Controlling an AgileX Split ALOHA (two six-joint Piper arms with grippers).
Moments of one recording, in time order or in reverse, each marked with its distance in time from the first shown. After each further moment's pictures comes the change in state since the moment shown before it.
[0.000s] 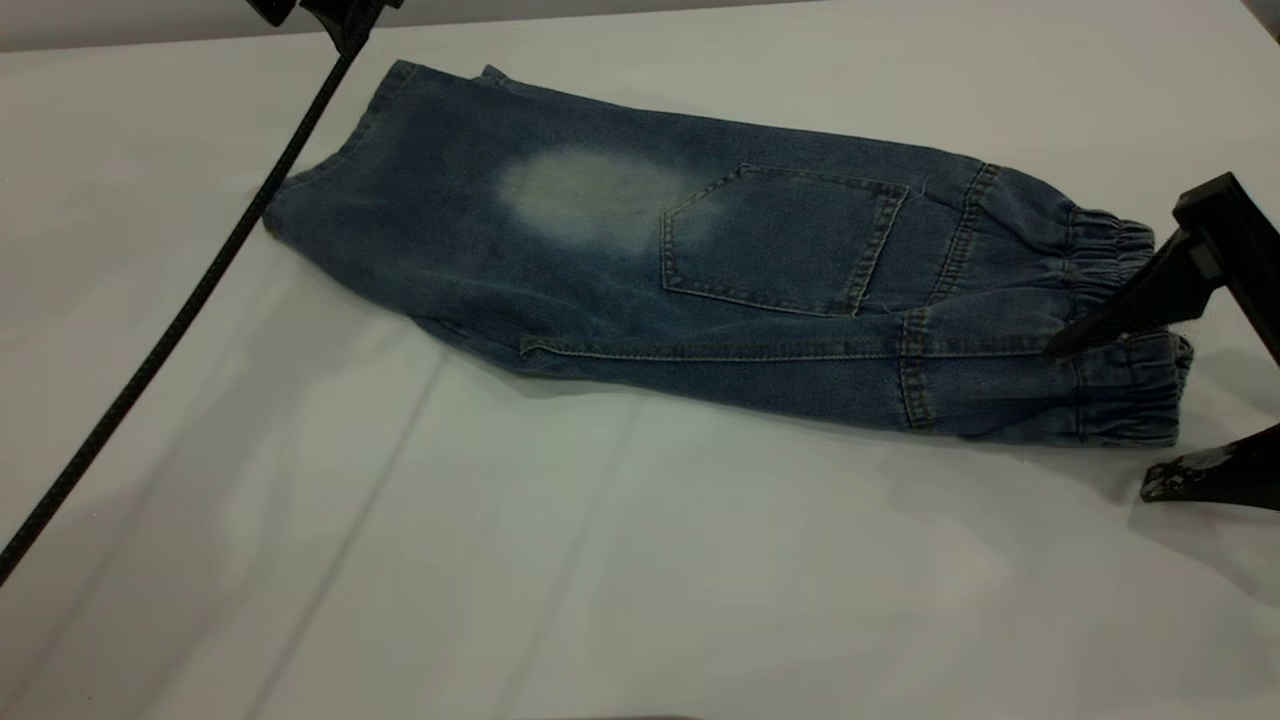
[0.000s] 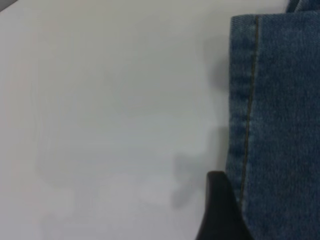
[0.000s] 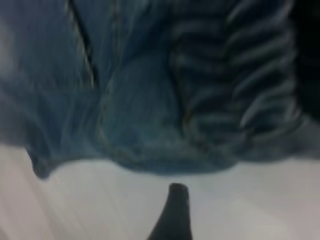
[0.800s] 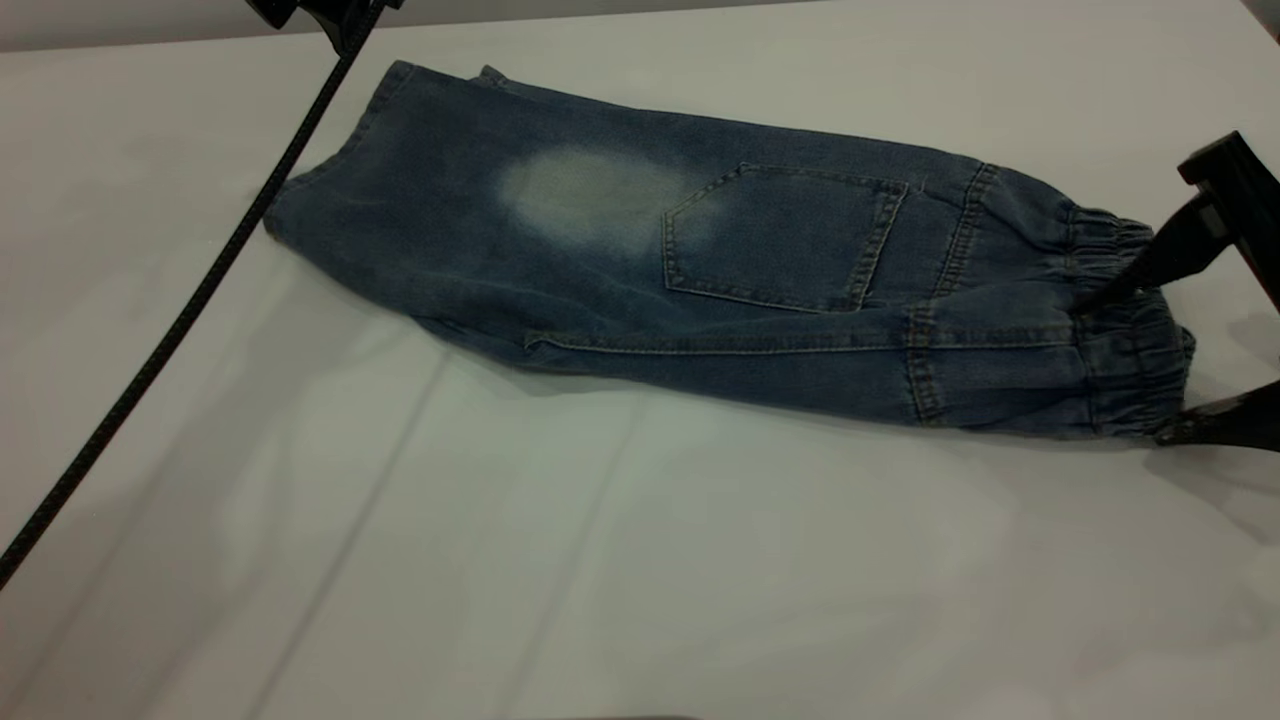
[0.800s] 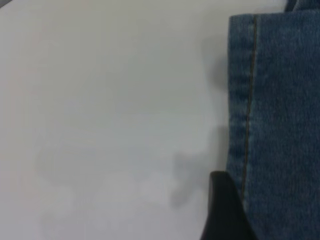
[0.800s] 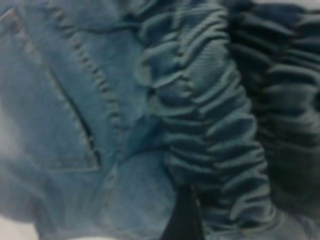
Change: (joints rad) left arm 0.000 0.000 0.000 -0.004 0.006 0.003; right arm 0.000 0.000 -0.076 0.014 -0.125 0.116
